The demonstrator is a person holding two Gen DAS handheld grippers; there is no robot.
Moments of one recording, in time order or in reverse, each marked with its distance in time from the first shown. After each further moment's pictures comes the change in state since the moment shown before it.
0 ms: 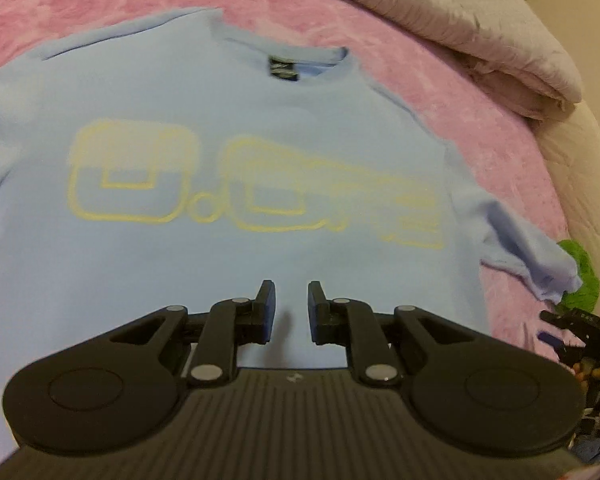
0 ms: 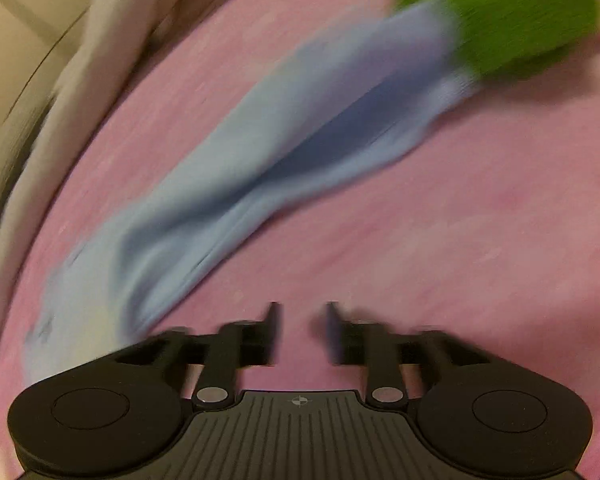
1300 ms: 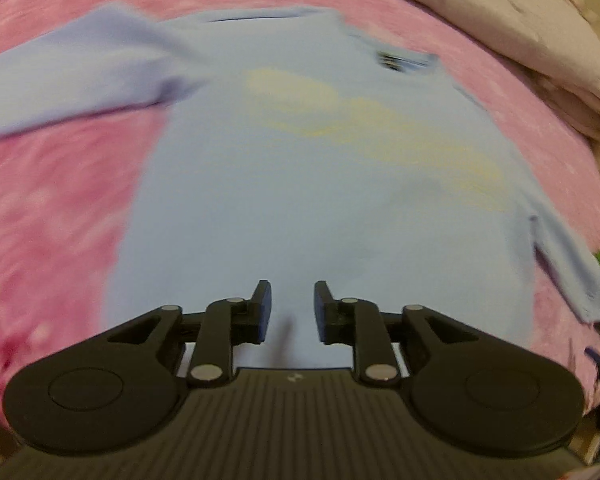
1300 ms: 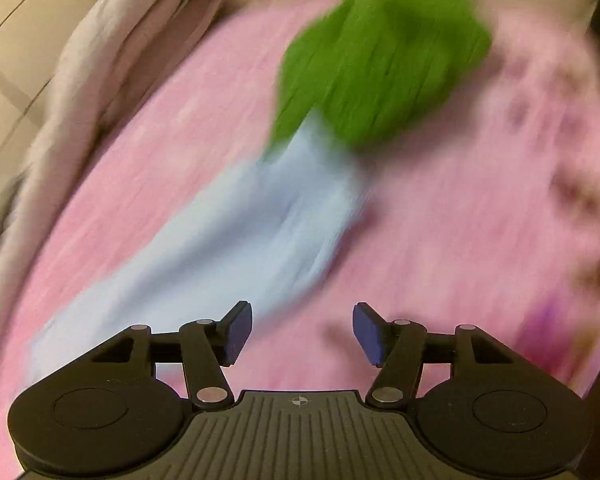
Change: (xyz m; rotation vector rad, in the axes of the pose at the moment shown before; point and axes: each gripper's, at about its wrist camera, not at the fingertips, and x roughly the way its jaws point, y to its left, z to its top) left arm -0.120 0.048 -0.115 -0.184 -0.021 0.282; right arm -0.044 -0.030 -0.034 0.077 0.113 0.141
